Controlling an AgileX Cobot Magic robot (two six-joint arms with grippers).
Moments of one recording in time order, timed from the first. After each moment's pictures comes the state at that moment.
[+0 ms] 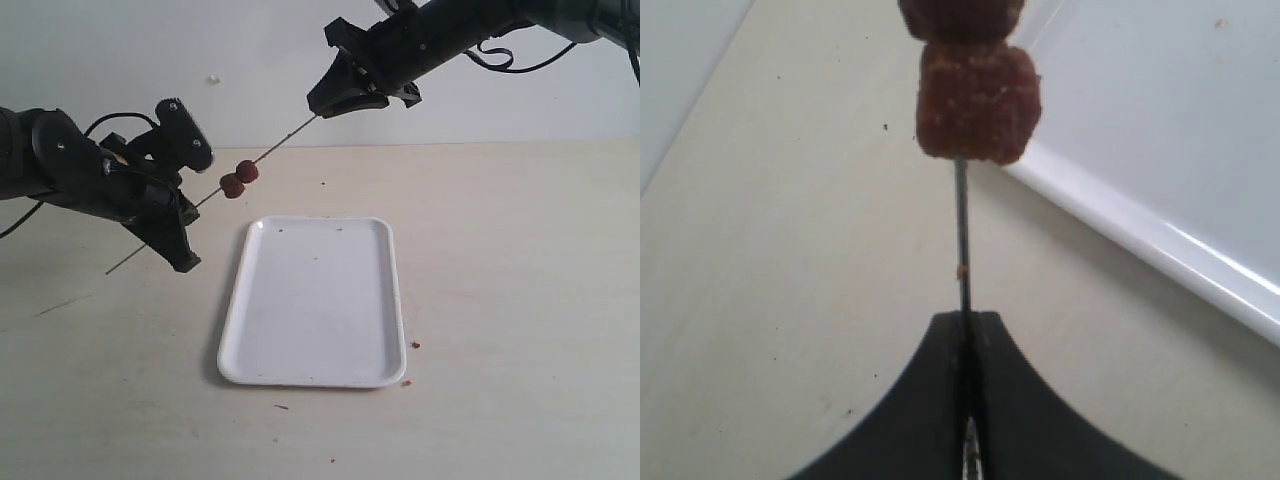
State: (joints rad) left arm -0.38 1.88 -1.09 -0.36 0.15 1.04; right arm 0.07 2.37 -2.23 0.93 1.22 -0.43
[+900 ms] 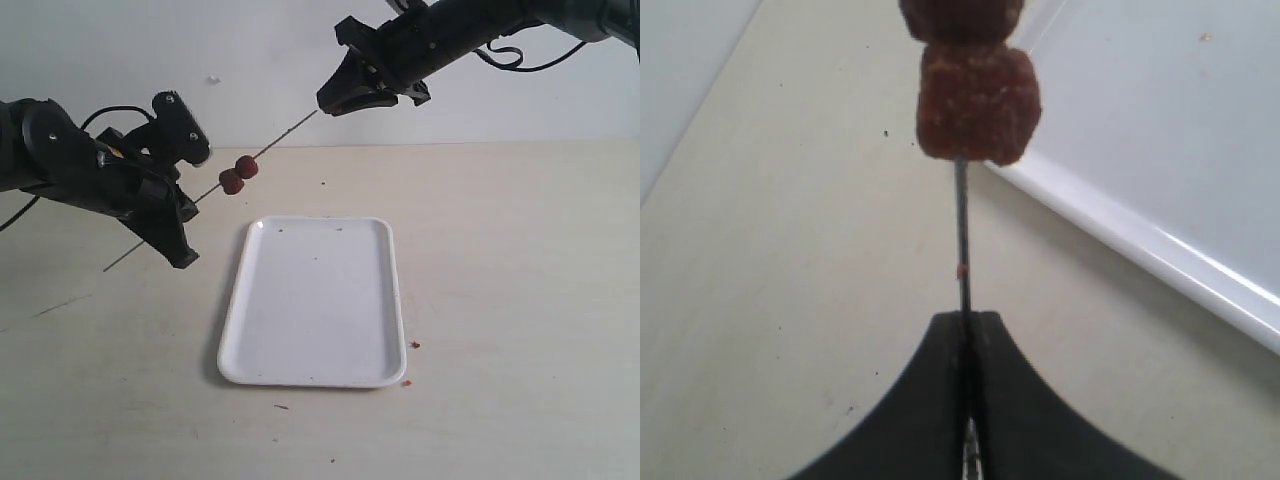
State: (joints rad) left arm -0.38 1.86 -1.09 -0.37 0.18 1.04; right arm 0.05 2.37 -2.23 0.92 1.22 -0.44
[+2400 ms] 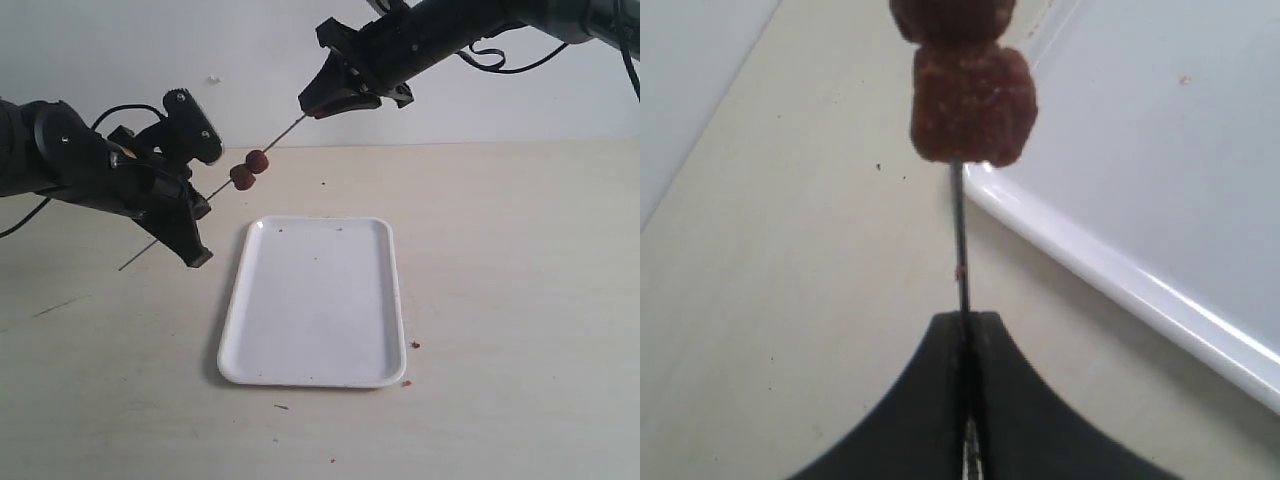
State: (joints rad) left arm -0.42 1.86 -1.09 -0.39 0.16 1.05; right arm 0.09 2.37 -2.23 0.94 1.22 -0.44
